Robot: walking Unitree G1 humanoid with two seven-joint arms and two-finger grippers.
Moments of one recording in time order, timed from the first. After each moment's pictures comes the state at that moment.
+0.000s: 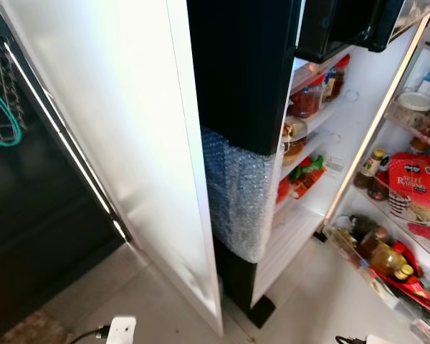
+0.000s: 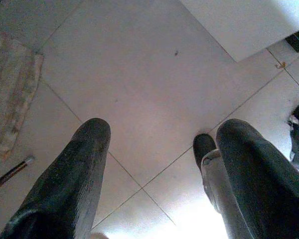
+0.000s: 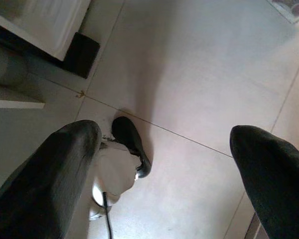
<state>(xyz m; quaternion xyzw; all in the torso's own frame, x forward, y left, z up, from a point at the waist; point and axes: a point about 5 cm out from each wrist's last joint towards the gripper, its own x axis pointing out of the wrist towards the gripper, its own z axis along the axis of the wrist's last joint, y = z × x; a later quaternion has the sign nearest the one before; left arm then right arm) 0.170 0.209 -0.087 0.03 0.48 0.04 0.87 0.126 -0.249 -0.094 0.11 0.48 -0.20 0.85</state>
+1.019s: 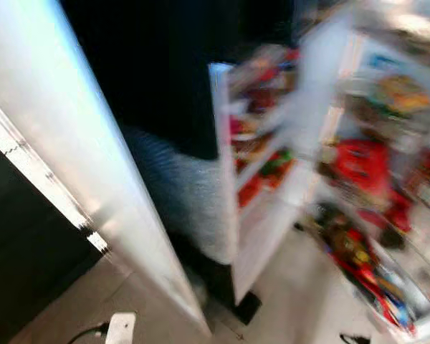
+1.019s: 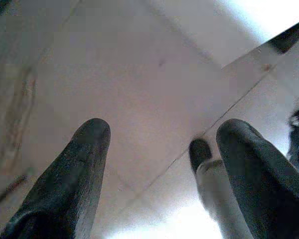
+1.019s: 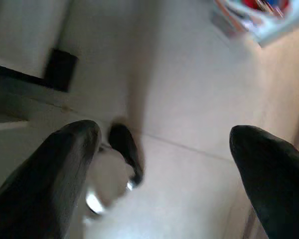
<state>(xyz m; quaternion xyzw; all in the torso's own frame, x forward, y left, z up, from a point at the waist) 0.167 0.212 -0.088 0.02 0.49 0.05 0.87 0.134 -0.254 -0.090 0.10 0.46 -0.21 0.86</state>
